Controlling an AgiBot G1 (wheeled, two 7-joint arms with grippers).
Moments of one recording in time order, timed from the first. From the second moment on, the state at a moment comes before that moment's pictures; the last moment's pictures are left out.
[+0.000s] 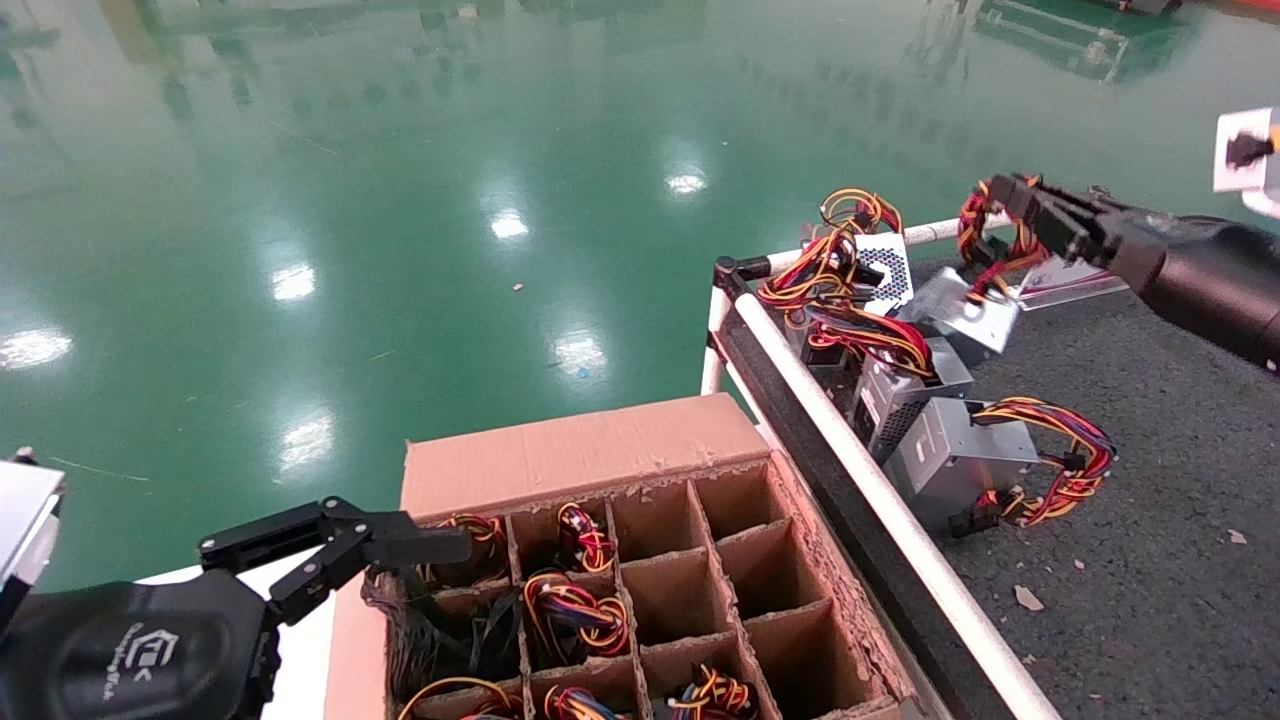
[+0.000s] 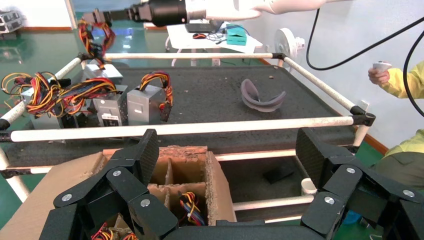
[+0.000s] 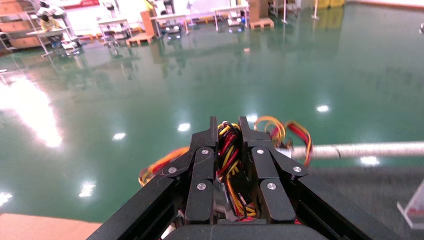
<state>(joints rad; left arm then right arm) -1.09 0.59 0.34 -1.27 0.69 1.47 -0.15 1.77 -0.89 -0.35 -0.03 -0.97 -1.13 -0.19</state>
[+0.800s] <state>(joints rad) -1.09 0.59 0.34 -1.27 0.69 1.47 -0.15 1.77 -0.86 -0.35 0.00 -0.97 -1.12 -0.12</state>
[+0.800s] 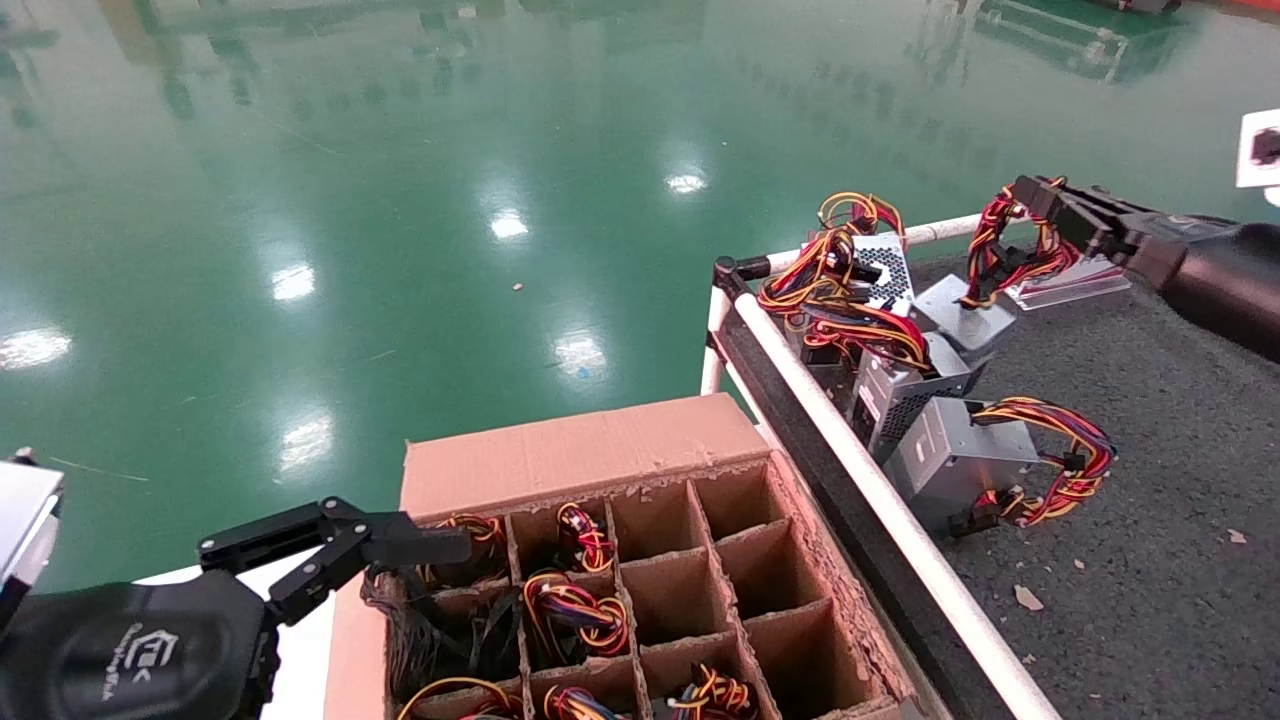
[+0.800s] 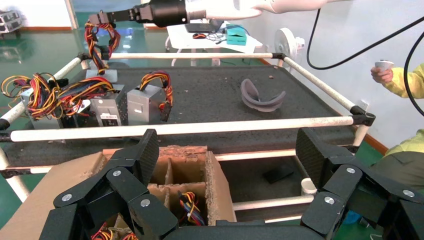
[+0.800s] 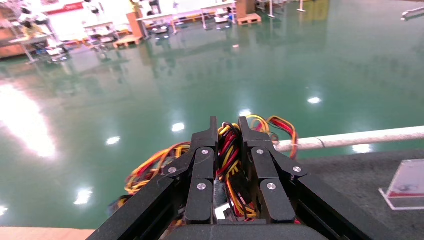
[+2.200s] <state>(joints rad) -1.09 0.59 0.34 -1.27 0.69 1.47 -0.15 1.75 -0.87 -0.37 -0.02 -0.99 -1.01 -0.06</state>
